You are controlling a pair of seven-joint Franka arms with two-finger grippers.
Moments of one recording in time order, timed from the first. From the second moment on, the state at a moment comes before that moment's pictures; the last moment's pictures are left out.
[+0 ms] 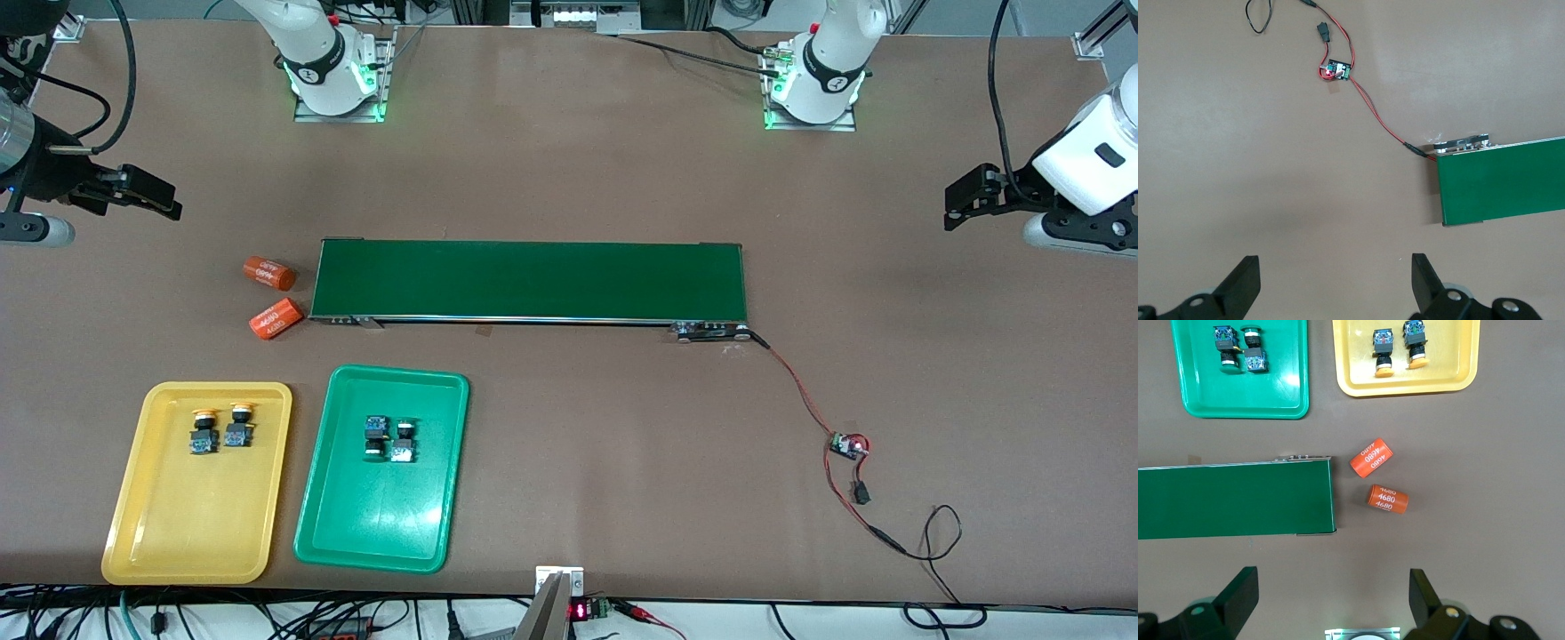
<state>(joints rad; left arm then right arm) 0.07 0.05 -0.14 -1.53 0.03 1.53 0.07 -0.02 0.03 0.04 -1.59 0.01 1.51 0.09</state>
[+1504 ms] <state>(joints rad) 0.07 0.05 -0.13 -1.53 0.03 1.53 0.07 0.00 0.03 0.04 -1.59 0.01 1.51 0.10</state>
